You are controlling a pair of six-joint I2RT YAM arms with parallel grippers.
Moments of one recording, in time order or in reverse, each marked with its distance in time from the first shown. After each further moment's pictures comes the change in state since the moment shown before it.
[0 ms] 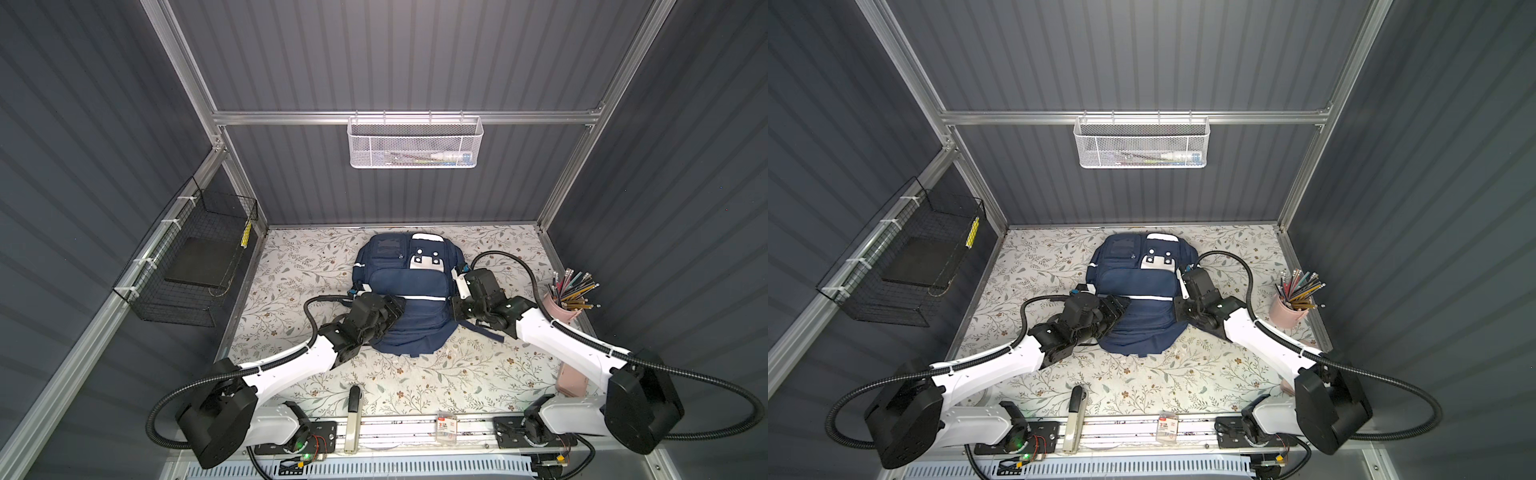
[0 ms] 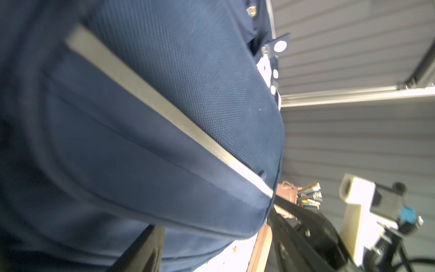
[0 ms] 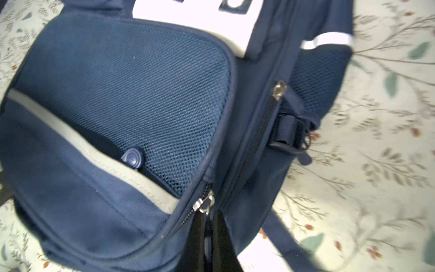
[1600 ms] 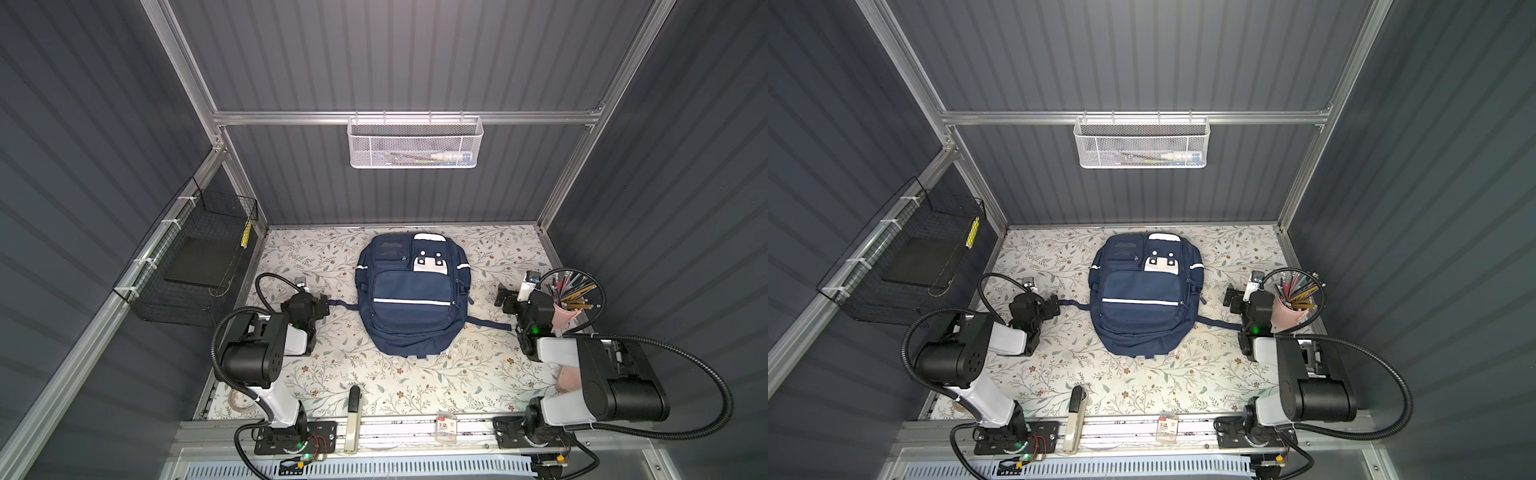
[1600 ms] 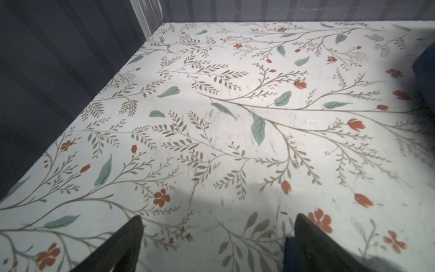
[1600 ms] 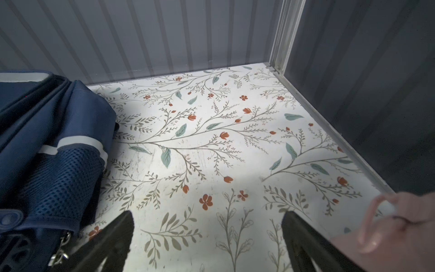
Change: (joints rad) left arm 0.736 0.441 -0.253 0.736 -0.189 1.271; right arm -0.562 0.134 -0.523 1.173 0.063 -0.220
